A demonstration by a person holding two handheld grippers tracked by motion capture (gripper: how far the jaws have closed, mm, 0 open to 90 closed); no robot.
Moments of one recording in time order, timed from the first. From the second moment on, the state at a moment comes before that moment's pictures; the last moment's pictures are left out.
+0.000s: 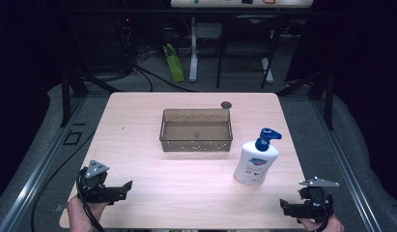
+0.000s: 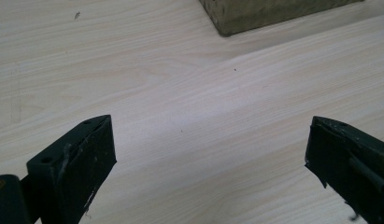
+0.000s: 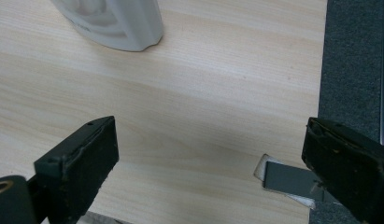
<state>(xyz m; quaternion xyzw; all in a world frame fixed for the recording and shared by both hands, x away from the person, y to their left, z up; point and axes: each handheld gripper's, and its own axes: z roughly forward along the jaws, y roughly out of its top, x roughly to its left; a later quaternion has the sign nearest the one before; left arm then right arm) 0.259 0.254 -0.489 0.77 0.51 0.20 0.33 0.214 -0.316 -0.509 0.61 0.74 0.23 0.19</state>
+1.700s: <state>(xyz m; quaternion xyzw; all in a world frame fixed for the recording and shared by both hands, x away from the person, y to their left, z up) 0.271 0.244 -0.501 0.79 0.49 0.20 0.31 0.259 -0.268 -0.491 0.56 0.72 0.32 0.26</state>
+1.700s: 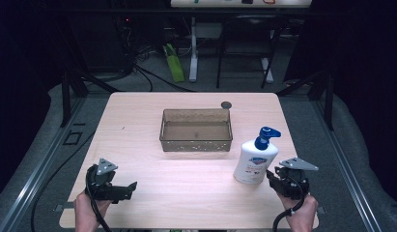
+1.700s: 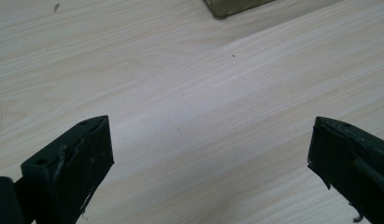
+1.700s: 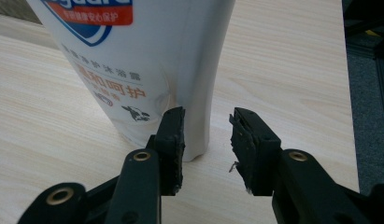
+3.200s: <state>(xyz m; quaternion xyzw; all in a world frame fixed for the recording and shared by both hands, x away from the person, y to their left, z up) 0.273 0.245 -0.502 0.79 0.49 0.20 0.30 0.288 -0.269 -0.498 0.53 0.74 0.32 0.26</state>
